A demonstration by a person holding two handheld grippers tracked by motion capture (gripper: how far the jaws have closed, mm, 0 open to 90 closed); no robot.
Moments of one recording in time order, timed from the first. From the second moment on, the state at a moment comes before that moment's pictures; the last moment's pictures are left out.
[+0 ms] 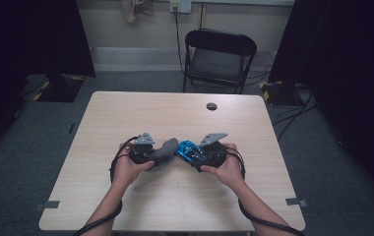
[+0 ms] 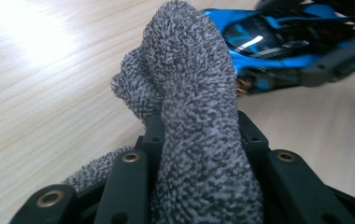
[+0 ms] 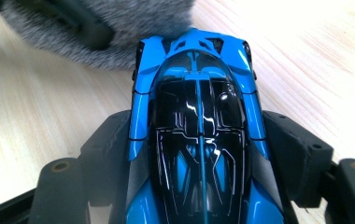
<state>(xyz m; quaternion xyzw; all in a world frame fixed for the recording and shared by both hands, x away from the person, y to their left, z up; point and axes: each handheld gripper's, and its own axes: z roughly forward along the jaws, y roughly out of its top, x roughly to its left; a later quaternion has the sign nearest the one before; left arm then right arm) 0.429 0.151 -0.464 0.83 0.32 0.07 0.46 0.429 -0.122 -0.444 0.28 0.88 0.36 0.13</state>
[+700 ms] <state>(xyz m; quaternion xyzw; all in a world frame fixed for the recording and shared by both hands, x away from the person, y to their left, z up) 0.458 0.161 -0.450 0.81 0.36 0.12 0.44 0.413 -0.119 -0.433 0.24 0.88 0.39 0.12</state>
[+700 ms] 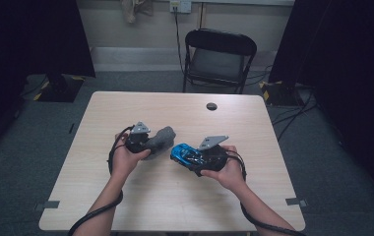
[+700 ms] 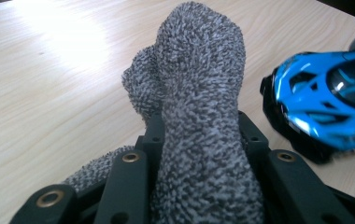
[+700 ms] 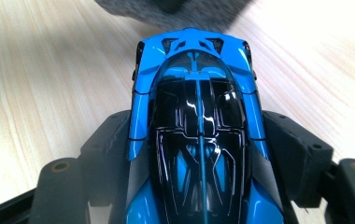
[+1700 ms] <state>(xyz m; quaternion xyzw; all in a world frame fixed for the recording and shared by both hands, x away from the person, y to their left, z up) 0.439 0.161 -0.456 0.83 0.31 0.07 0.46 0.427 -0.122 -0.433 0.26 0.88 0.37 0.13</state>
